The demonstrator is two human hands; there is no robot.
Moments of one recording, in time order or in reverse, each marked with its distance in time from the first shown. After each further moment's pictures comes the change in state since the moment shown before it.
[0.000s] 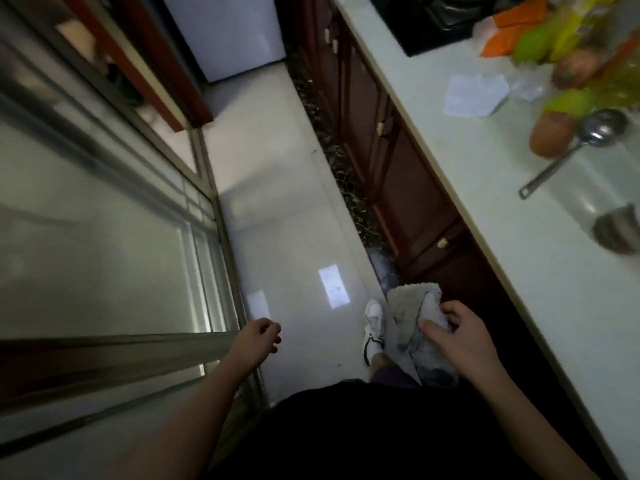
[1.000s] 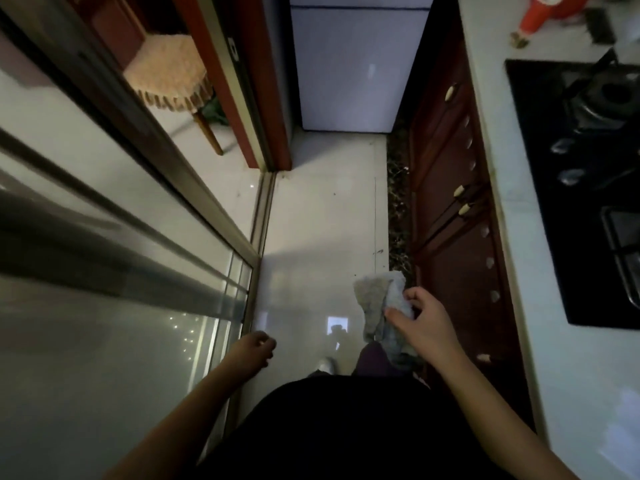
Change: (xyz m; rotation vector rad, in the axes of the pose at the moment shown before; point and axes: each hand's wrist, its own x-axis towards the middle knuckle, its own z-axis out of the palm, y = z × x) left_hand 0.284 0.232 -0.273 -0.221 0.146 -0.173; right_hand 0.397 -0.479 0.166 -0.225 -0.316 -0.328
